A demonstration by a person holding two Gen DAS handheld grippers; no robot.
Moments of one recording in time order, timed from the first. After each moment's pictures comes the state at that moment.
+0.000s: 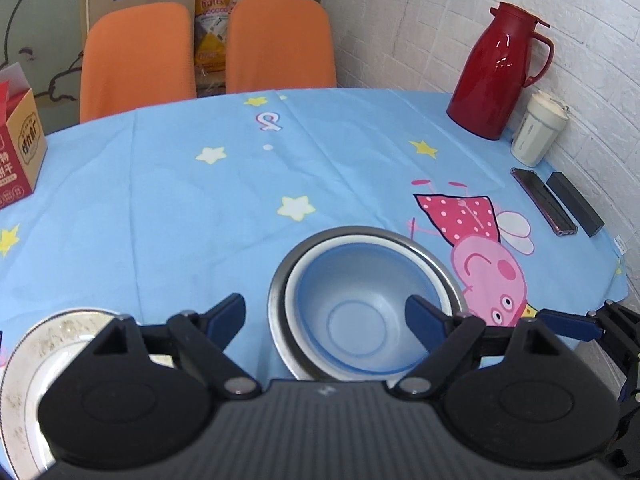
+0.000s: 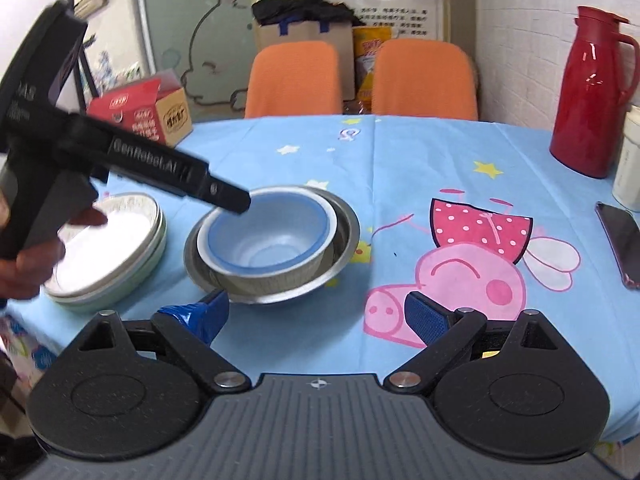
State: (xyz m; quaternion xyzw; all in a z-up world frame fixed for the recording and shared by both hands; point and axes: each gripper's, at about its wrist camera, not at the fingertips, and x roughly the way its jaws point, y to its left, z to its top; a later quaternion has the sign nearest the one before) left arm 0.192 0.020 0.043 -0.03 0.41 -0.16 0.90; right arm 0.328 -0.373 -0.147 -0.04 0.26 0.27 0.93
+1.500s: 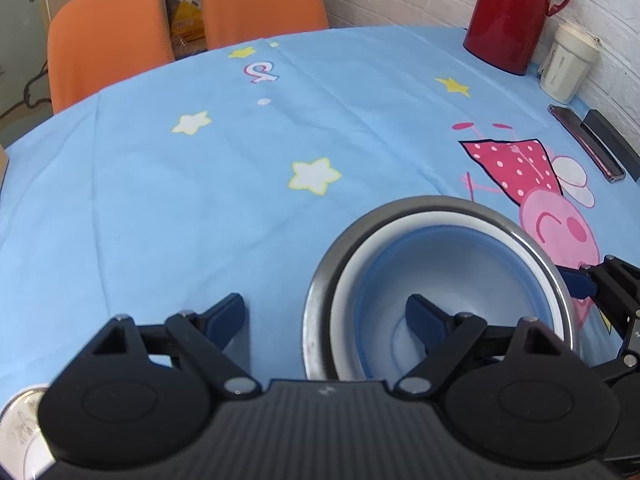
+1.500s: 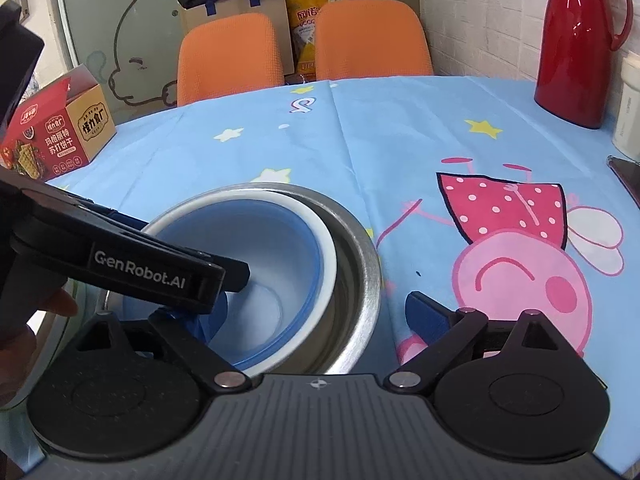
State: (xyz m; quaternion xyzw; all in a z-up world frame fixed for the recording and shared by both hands) left arm 0.261 0.011 -0.014 0.05 0.46 -0.17 0.87; right arm 0.401 -0.317 -0.183 -0.01 0.31 0.18 0.93
